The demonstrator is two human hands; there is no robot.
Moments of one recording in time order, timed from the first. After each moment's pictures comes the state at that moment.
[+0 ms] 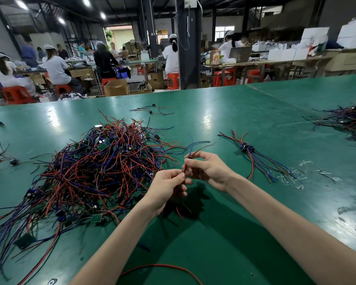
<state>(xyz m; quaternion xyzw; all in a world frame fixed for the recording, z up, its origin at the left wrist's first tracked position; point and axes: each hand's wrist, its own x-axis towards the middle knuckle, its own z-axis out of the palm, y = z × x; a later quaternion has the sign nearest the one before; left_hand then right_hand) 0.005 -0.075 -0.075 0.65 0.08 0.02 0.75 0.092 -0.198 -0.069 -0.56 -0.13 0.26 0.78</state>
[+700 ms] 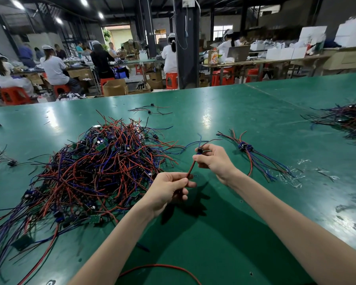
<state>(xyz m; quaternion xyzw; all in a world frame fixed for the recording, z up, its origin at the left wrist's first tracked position) 0.005 -0.075 -0.076 0.64 0.09 -0.04 0.76 0.113 -0.204 -0.072 -0.68 -0.13 0.09 0.71</state>
